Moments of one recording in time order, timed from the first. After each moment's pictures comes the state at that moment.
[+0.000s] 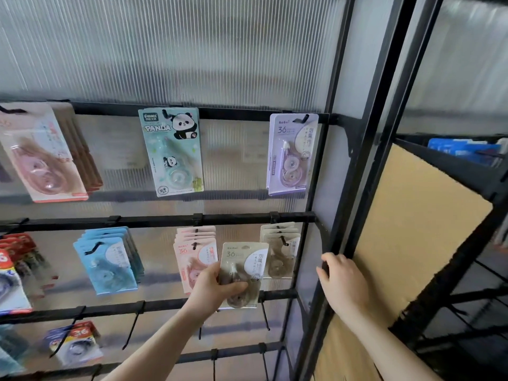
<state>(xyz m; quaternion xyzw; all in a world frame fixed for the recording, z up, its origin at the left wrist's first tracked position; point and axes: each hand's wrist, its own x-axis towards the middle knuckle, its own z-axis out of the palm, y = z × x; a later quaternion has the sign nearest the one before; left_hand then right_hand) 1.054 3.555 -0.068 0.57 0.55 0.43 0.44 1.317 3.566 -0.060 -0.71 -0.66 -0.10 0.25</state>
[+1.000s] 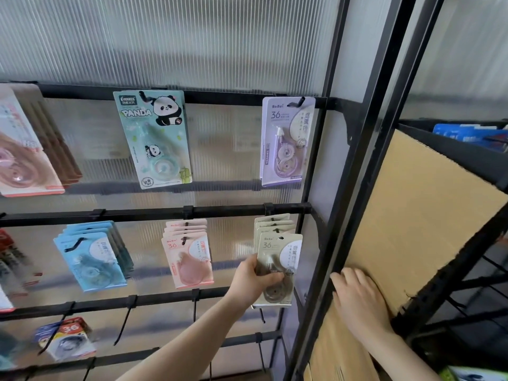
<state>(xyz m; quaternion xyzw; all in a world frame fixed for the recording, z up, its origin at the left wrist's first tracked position) 1.132 3.575 -0.073 0.57 0.51 0.41 0.50 1.356 3.545 -0.101 -0.65 -0.72 -0.21 0.14</state>
